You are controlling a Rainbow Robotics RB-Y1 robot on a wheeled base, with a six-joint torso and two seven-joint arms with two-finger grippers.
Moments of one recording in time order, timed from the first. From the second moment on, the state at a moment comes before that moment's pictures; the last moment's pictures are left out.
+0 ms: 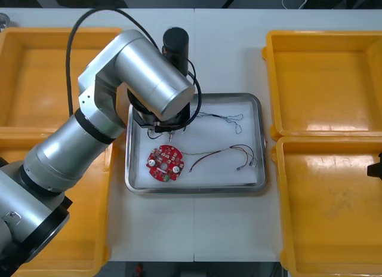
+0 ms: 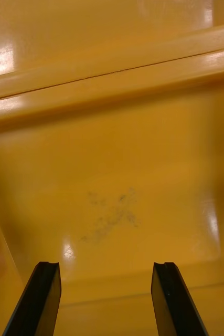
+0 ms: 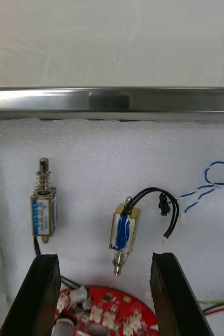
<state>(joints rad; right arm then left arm) 0.00 -0.69 -0.40 -2.36 -0.82 1.92 1.12 -0.81 0.30 -0.52 -1.68 0.34 1.77 -0.70</state>
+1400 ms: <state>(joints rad) -0.34 -0.73 0.09 -2.46 -0.88 1.92 1.28 -0.36 0.70 0.27 -2.22 0.83 1.91 -1.04</state>
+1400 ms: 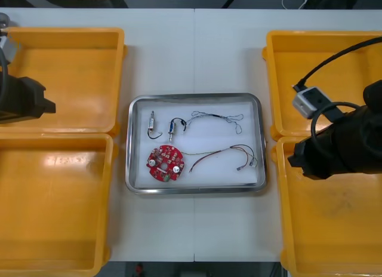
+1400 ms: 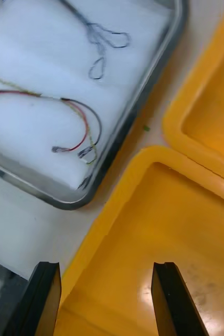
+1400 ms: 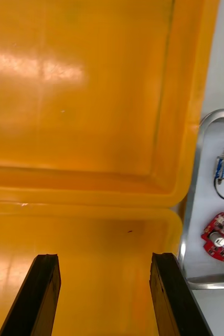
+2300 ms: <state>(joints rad) -0.64 -0.61 0.66 -2.32 -0.70 1.91 1.41 0.01 0.77 0.39 -2.35 0.87 1.91 -1.17</state>
